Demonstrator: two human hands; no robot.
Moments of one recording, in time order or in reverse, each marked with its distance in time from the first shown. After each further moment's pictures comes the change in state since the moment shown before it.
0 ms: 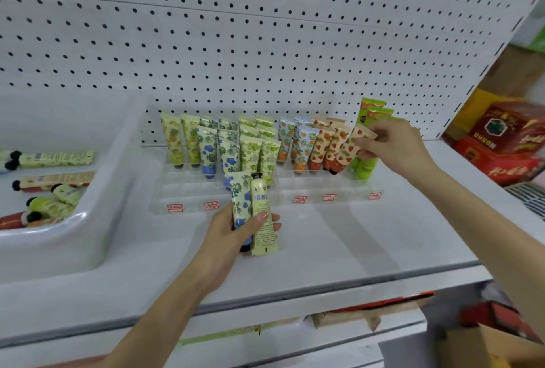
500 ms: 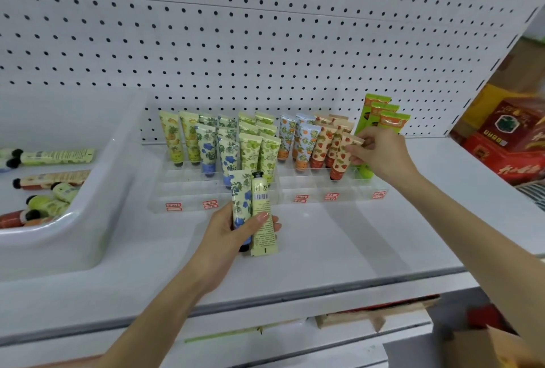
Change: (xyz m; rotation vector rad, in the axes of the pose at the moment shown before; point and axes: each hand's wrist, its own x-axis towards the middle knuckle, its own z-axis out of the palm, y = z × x) left_hand 0.002 -0.003 0.000 0.036 -0.002 0.025; right_hand 0.009 0.021 0.028 0.051 -0.014 0.023
